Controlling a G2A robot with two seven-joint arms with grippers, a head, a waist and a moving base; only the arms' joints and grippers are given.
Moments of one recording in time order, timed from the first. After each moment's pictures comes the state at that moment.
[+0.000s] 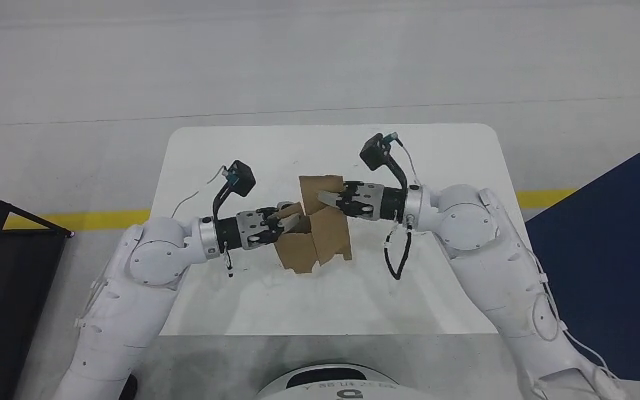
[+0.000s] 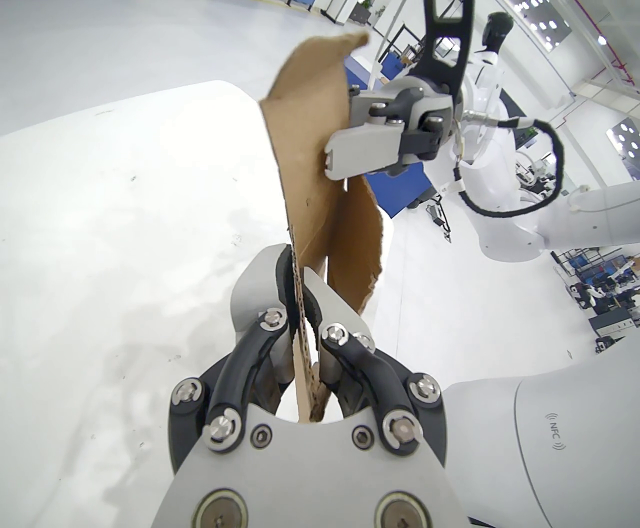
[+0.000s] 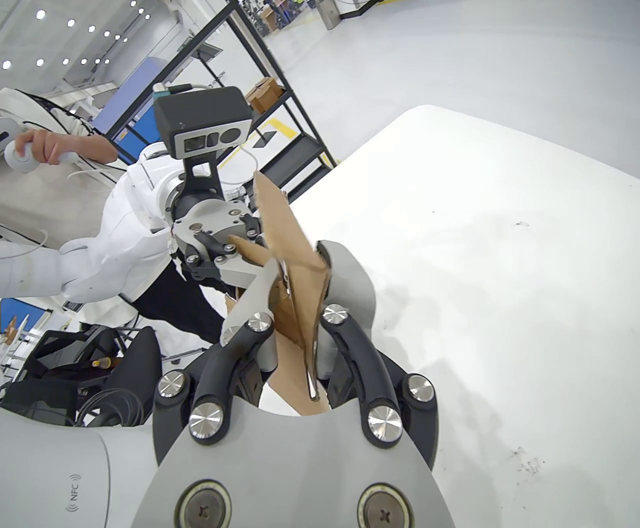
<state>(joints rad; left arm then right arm) 1.42 -1.04 -1.32 -1.83 0.26 -0.61 -0.84 -1.23 -1.17 1.19 -1.78 -0.27 -0.42 0.88</state>
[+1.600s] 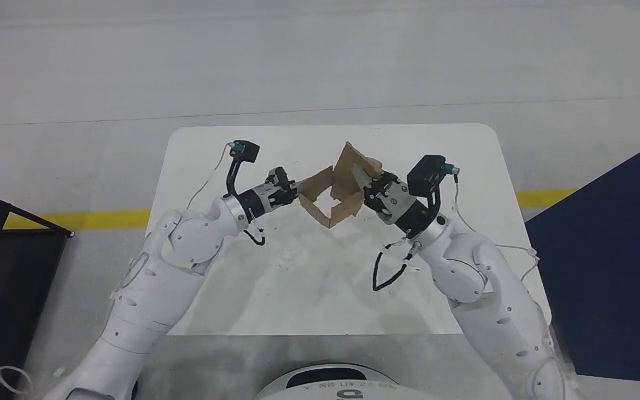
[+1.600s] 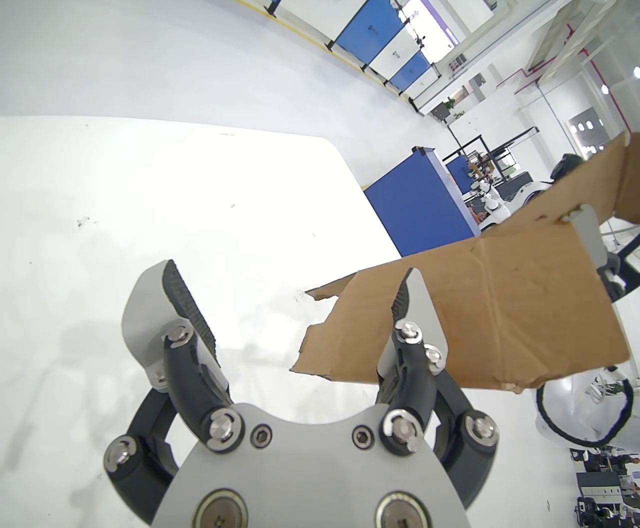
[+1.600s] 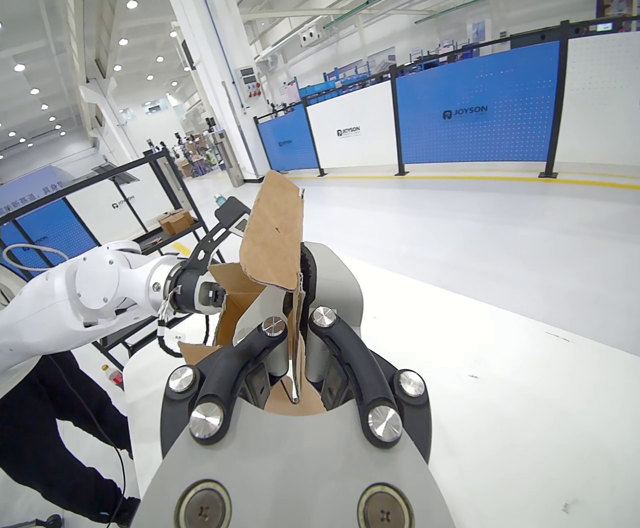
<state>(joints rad) 1.26 -1.09 -1.13 -1.68 0.32 -0.20 -0.54 -1.53 -1.17 1.25 -1.96 -0.85 -0.33 0.11</state>
